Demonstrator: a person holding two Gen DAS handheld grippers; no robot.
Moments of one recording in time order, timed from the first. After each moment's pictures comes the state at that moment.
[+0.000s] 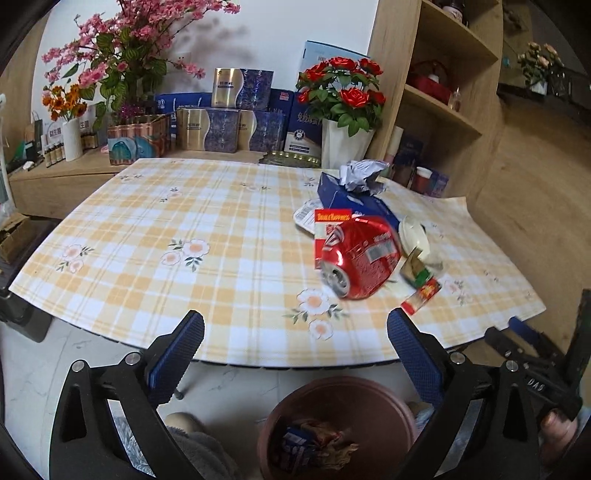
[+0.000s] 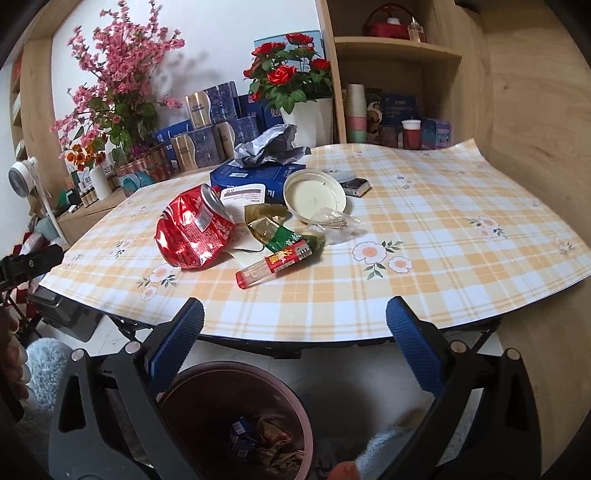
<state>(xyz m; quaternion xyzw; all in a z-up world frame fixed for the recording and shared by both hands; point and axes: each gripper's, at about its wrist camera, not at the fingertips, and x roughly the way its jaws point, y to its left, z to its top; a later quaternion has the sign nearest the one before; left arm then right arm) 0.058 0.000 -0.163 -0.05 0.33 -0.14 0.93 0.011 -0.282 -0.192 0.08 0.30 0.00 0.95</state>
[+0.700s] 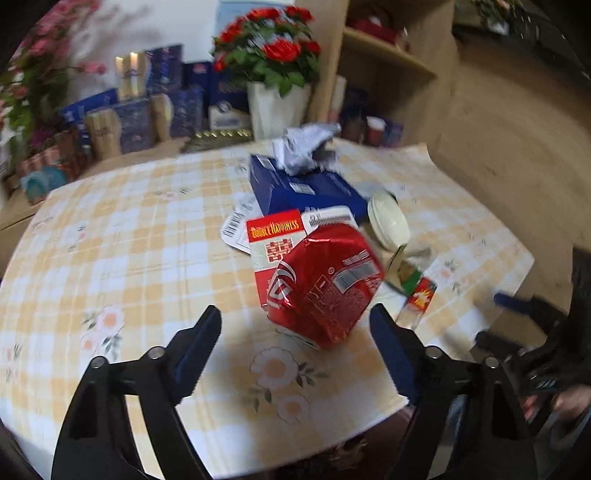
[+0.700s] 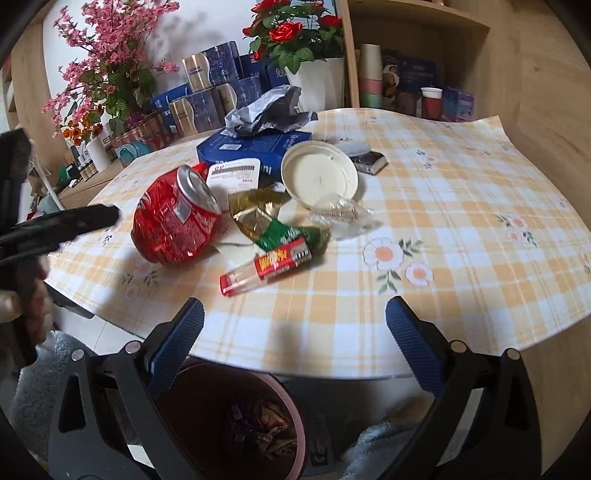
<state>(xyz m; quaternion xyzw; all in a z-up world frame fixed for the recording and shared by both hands) 0.172 -0.070 -0.180 0.05 0.38 -0.27 0.88 0.073 -0.293 -0.196 0.07 0.38 0.03 0.92</state>
